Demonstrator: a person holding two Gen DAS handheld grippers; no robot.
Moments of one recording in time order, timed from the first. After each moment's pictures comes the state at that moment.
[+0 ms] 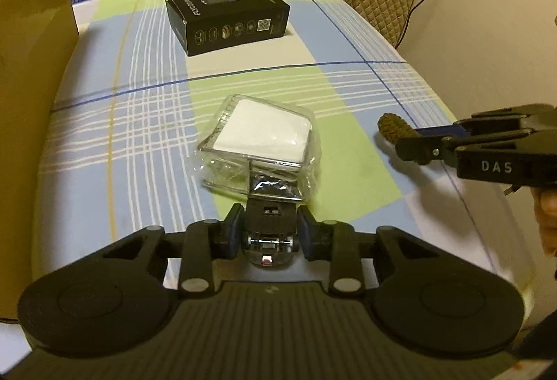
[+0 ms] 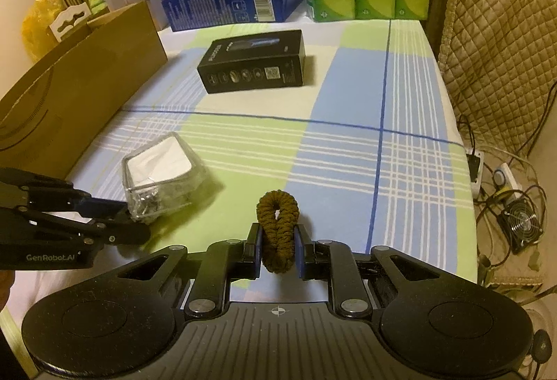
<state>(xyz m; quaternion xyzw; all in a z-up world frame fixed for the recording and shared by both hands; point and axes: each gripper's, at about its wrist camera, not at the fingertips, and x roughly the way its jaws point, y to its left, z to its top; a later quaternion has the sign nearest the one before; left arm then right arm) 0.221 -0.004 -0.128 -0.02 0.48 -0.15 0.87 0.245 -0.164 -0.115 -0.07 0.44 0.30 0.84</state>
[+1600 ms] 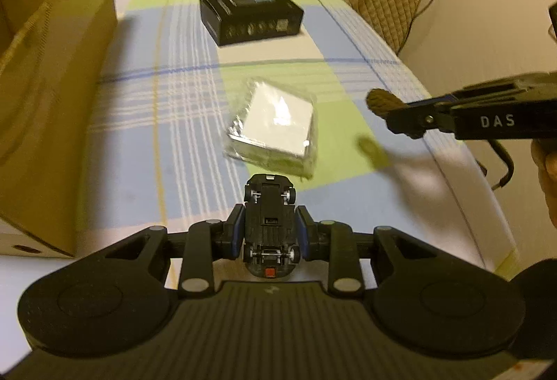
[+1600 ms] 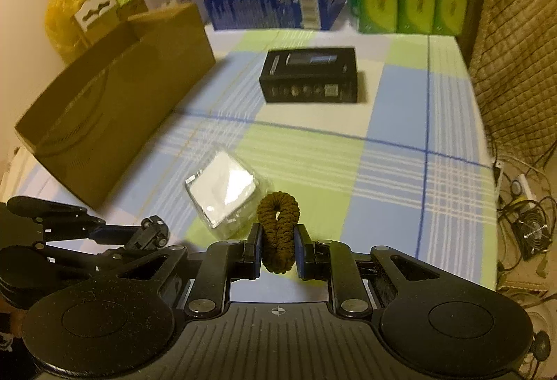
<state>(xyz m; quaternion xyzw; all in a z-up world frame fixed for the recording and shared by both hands) 0.168 0.027 -0.096 -0.03 0.47 -0.13 0.87 0.220 -0.127 -0.063 -0.07 0.45 0.33 0.82</state>
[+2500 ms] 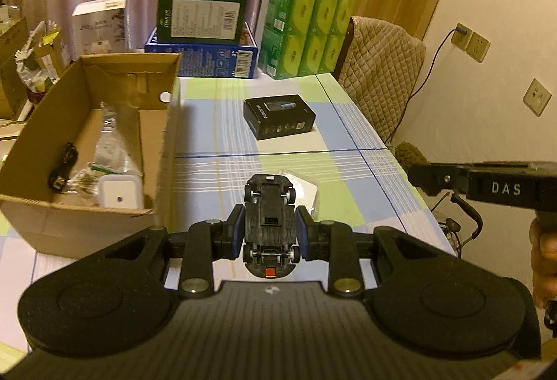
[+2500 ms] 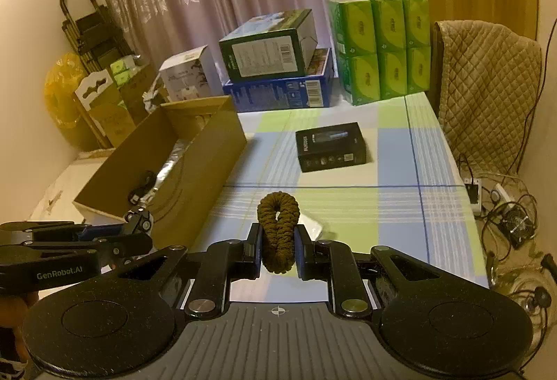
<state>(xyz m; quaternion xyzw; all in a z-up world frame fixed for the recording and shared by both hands) 0.082 0.084 0.038 -0.06 0.37 -0.10 0.92 0.102 -0.107 0.042 0.01 0.37 0.29 0.88</state>
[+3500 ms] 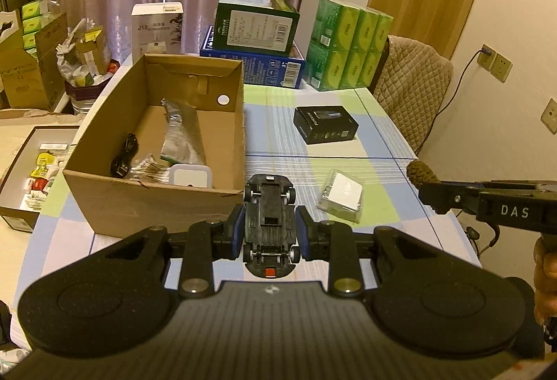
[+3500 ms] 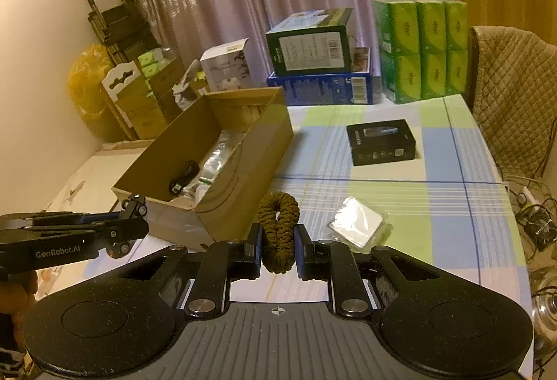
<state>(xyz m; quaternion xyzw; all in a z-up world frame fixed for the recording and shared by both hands) 0.042 0.151 0.051 -0.07 0.36 -0.05 0.93 0.065 -0.055 0.038 0.00 0.37 0.33 0.87</state>
